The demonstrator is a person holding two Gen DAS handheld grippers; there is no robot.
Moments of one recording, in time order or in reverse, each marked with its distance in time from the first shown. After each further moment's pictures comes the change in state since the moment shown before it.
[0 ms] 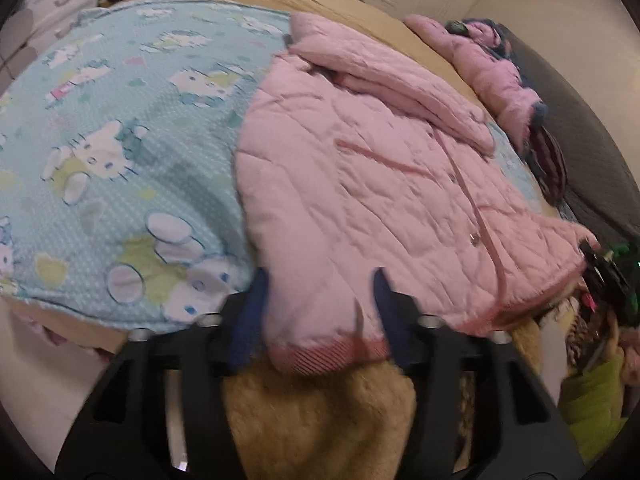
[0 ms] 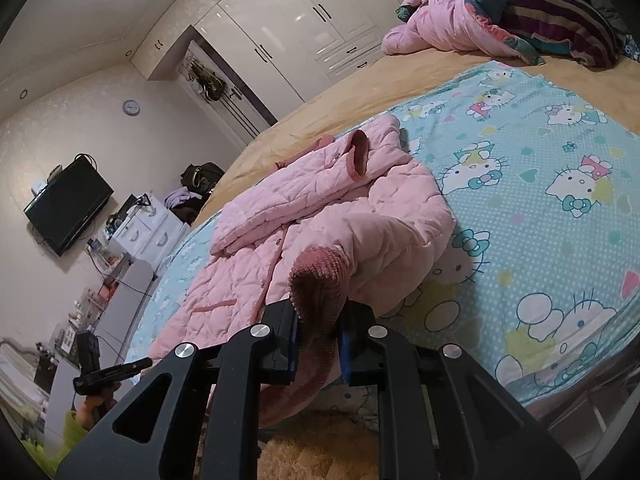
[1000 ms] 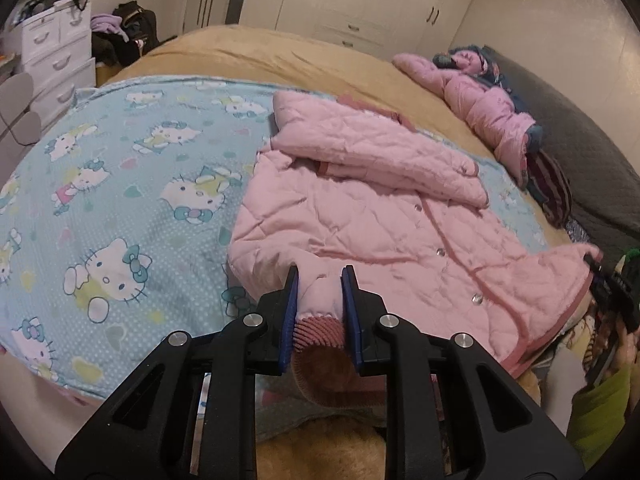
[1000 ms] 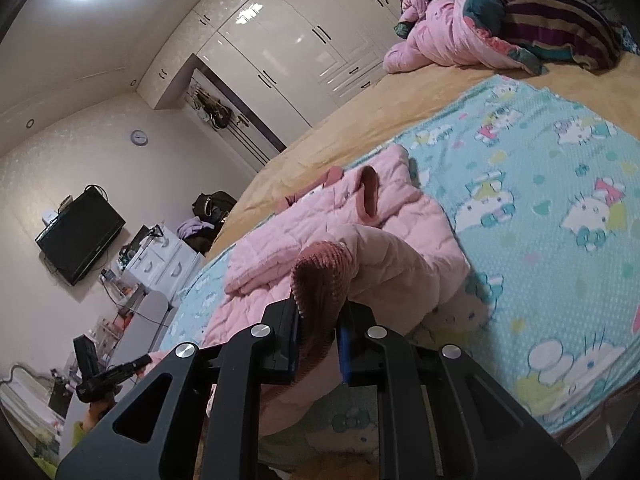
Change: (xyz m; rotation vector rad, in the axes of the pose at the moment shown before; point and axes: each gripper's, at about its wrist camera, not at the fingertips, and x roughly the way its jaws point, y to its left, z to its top) left arm -0.025 -0.030 0.066 0.085 -0.178 0.061; right arm 0.006 -0.002 0.047 0.046 -0.086 0.060
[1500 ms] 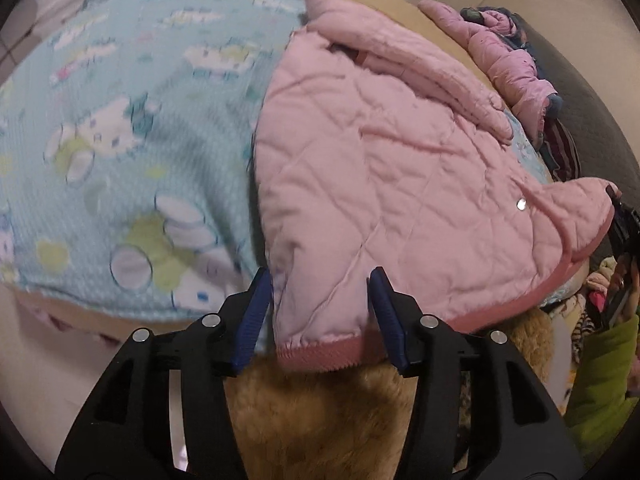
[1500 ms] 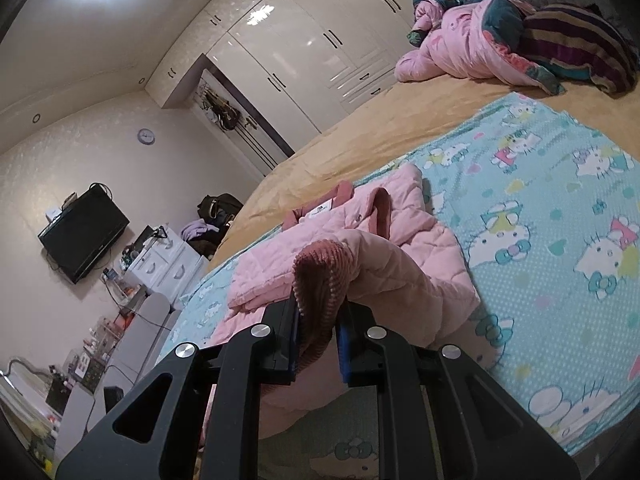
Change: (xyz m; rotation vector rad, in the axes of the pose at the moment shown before) left arm 0.029 0.040 -0.078 -0.123 0.245 -0.034; right arm 0.018 0.003 0.035 -0.038 -0.009 0.020
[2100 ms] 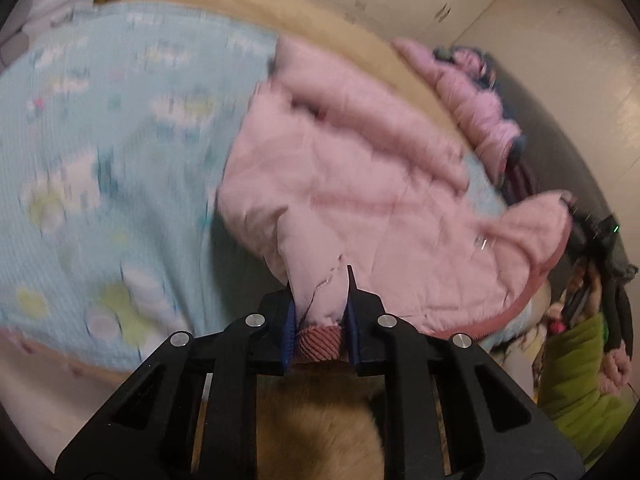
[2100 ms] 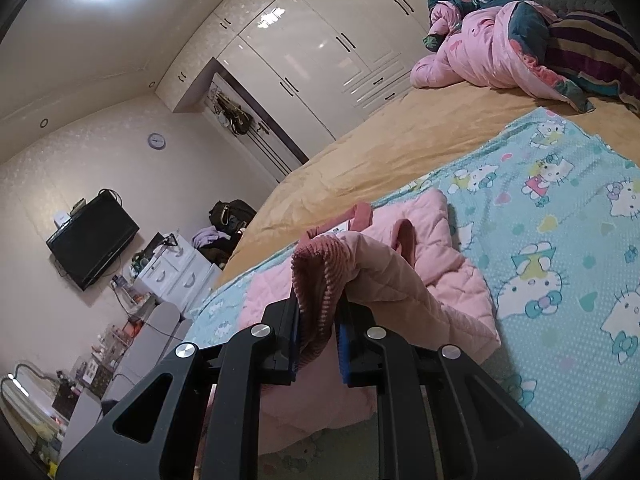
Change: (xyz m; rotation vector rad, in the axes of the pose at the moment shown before) left arm -0.037 -0.014 0.045 -0.019 -0.173 -0.146; right arm 0.037 0.005 0.054 0.006 -0.018 0.043
